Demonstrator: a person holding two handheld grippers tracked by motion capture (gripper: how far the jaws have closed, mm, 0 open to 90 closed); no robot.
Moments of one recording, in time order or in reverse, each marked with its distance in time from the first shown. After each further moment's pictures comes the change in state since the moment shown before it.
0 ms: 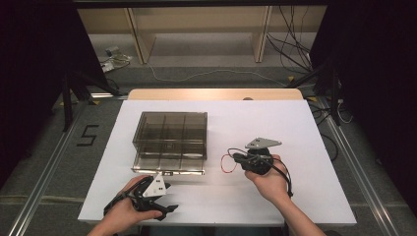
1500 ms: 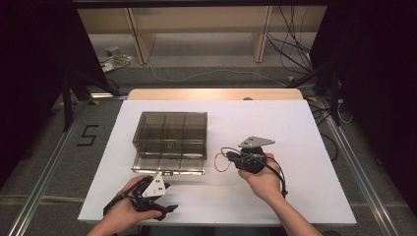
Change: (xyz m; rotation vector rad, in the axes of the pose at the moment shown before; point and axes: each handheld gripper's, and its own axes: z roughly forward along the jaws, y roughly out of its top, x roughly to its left) left arm 0.000 0.000 -0.001 0.003 0.000 0.005; right arm 0.012 0.009 0.009 -0.016 0.023 -0.015
